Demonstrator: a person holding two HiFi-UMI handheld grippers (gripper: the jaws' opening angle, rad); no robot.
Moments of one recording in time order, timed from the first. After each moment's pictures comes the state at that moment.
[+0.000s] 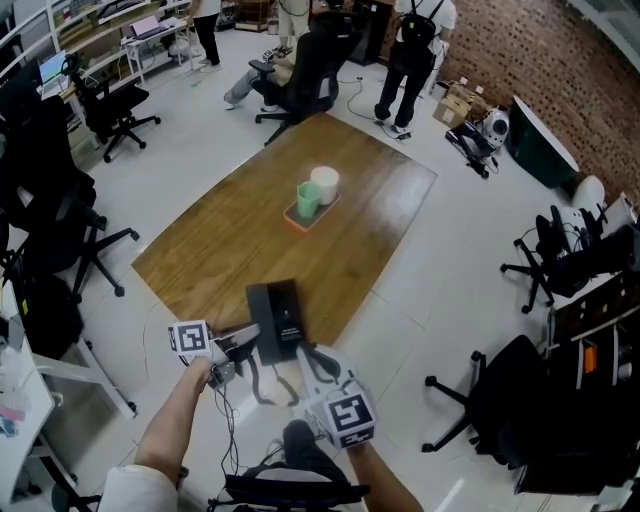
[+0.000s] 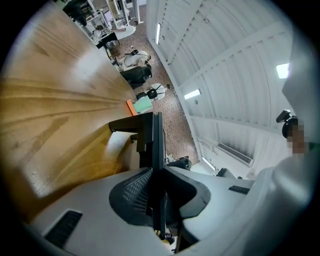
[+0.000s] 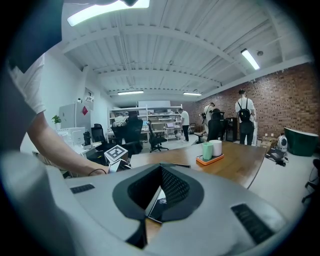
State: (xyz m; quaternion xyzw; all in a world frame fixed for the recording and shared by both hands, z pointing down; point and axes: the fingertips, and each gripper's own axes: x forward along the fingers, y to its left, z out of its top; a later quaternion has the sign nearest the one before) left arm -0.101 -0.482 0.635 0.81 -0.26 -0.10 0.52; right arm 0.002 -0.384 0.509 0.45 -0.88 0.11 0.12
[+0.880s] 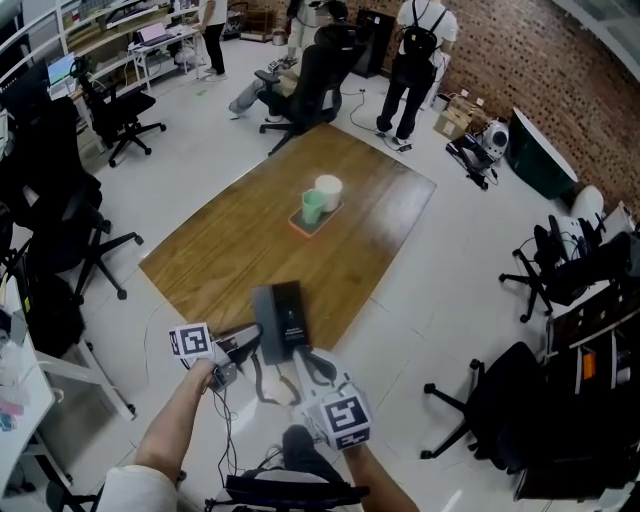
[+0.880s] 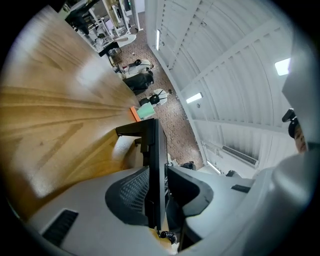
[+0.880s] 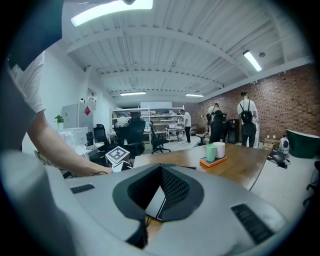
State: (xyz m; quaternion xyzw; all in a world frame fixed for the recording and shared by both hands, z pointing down) left arm -0.117 -0.478 0.630 0.81 -0.29 -0.11 0.50; right arm -0.014 -0.370 0.502 0.44 -0.88 0.10 0.12
